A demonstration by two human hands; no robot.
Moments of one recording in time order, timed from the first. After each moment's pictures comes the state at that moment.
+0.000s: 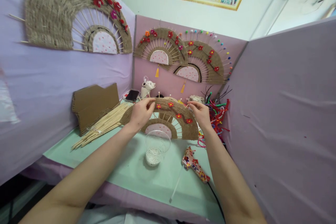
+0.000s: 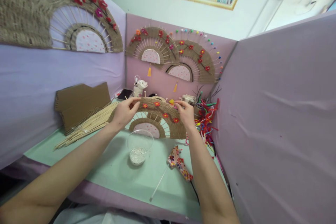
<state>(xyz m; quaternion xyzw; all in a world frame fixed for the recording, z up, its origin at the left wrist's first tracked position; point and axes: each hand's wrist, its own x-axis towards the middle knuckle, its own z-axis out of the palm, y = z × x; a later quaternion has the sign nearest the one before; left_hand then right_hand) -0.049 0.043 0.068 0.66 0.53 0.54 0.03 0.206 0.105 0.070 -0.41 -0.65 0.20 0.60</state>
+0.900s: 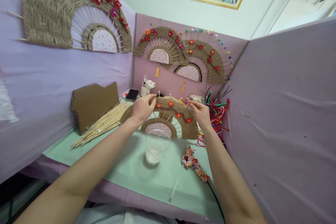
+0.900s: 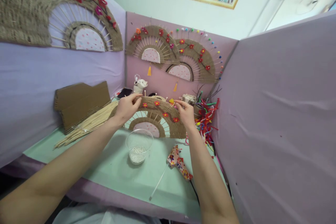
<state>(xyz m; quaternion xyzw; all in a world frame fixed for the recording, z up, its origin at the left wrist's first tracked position) -0.048 0.059 0.077 0.66 0.56 0.50 -0.03 0.208 0.103 0.070 -0.41 -0.66 0.20 0.59</state>
